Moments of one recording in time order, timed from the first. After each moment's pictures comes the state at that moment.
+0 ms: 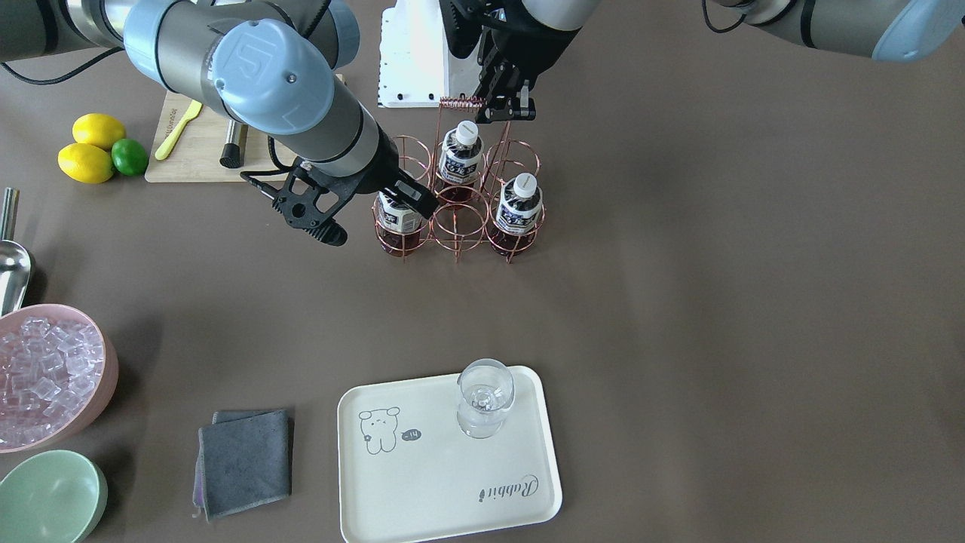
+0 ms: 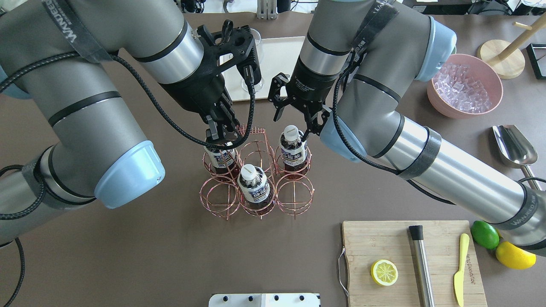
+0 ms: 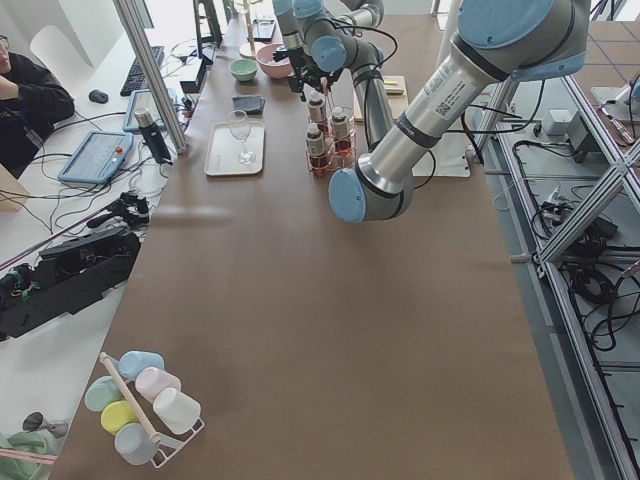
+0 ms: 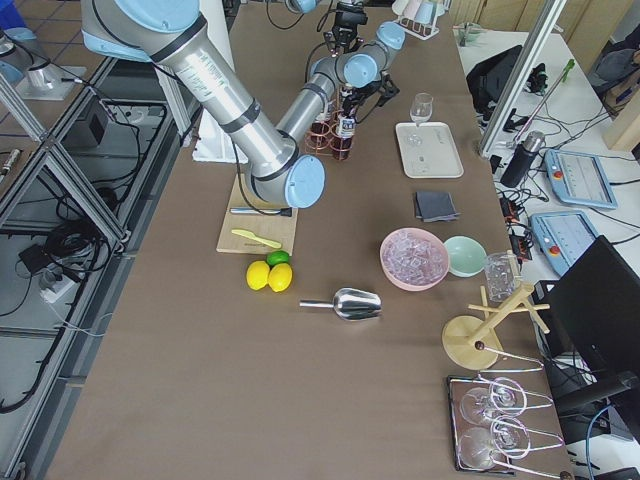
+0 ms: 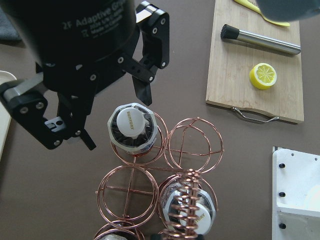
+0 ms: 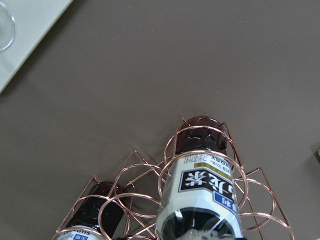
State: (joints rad) left arm -0.75 -2.39 -1.93 -1.33 -2.33 0.22; right arm 0.77 -0.75 1.63 -1.77 2.43 1.69
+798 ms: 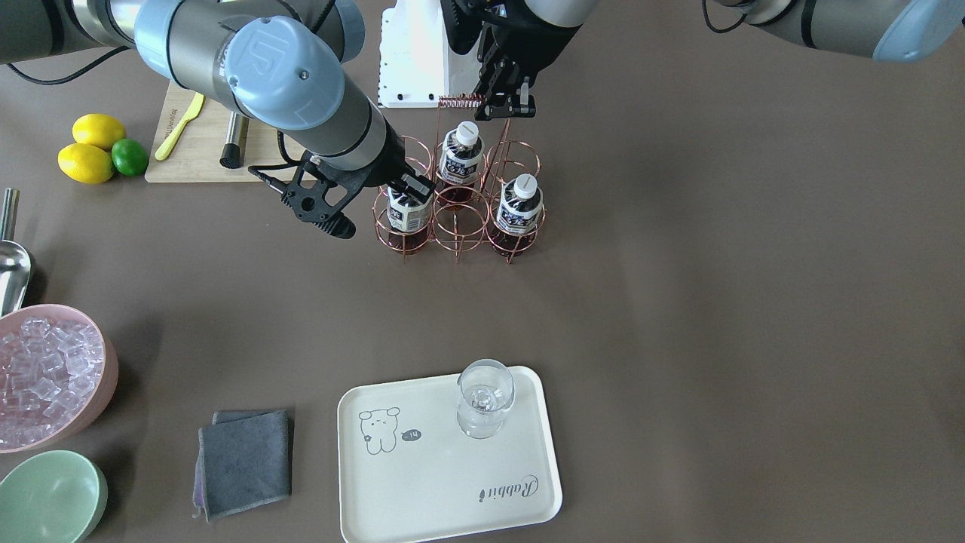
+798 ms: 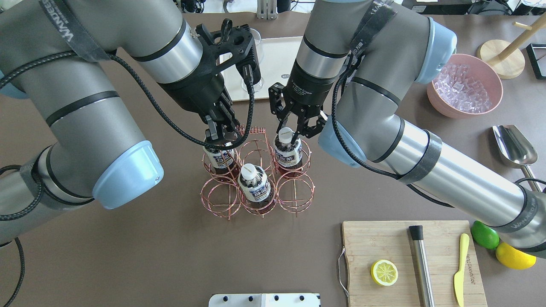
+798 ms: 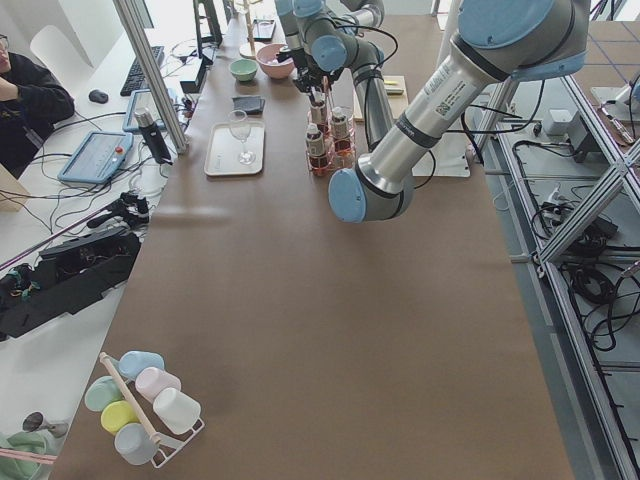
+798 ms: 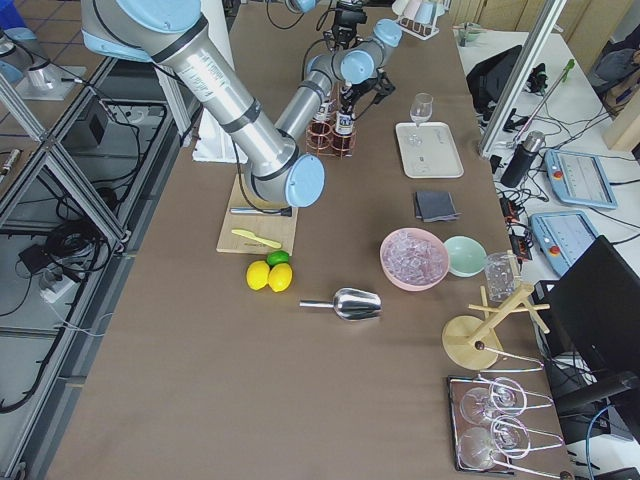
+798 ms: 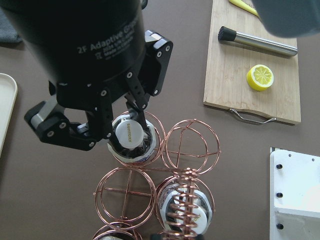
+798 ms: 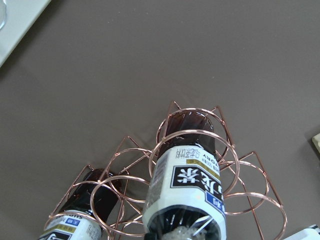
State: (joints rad) left arm -0.75 -2.39 -1.94 -1.33 -2.34 0.22; right arm 0.75 -0.74 1.66 -1.81 2.44 1.69
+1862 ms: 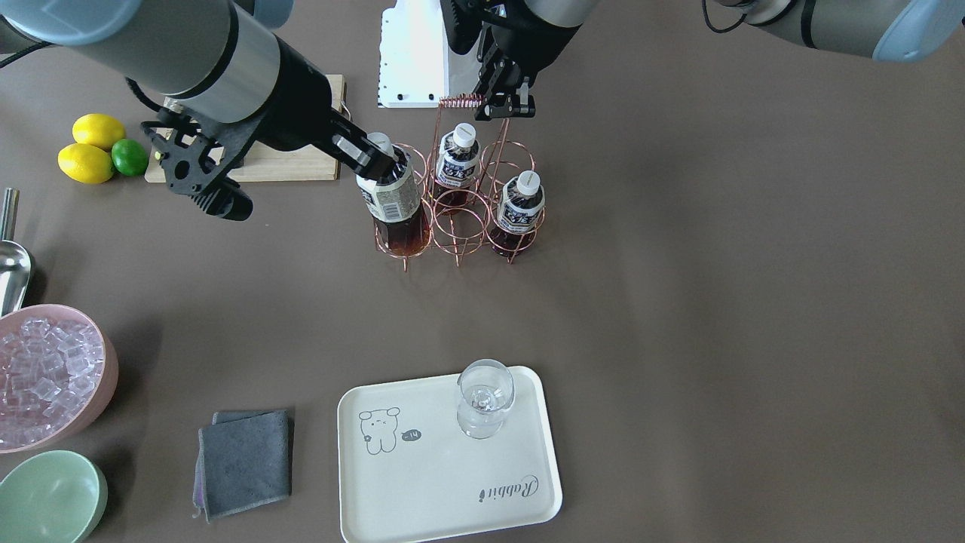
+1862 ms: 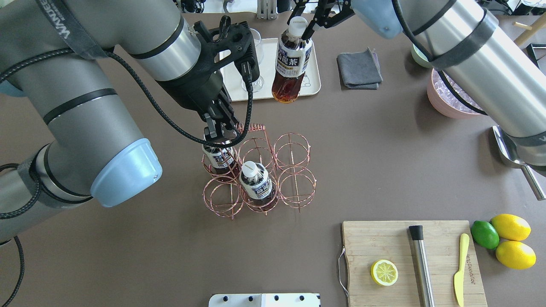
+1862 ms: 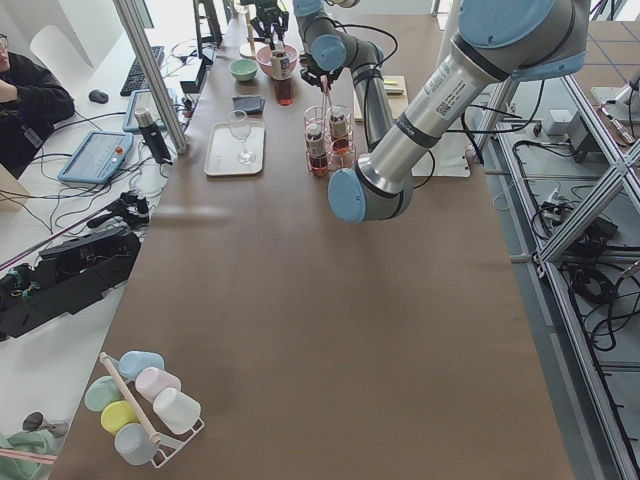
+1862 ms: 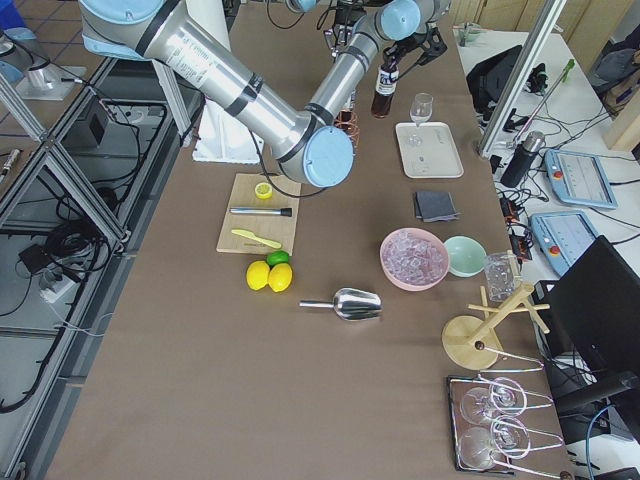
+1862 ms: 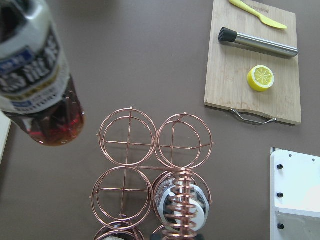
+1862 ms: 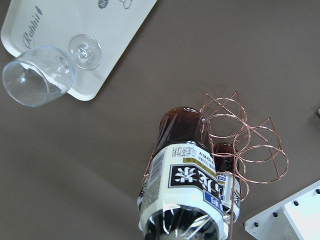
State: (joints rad) left arm -0.75 -2.39 -1.94 -1.33 -2.34 0.22; right arm 1.05 -0.57 1.55 -1.90 2.69 1.66
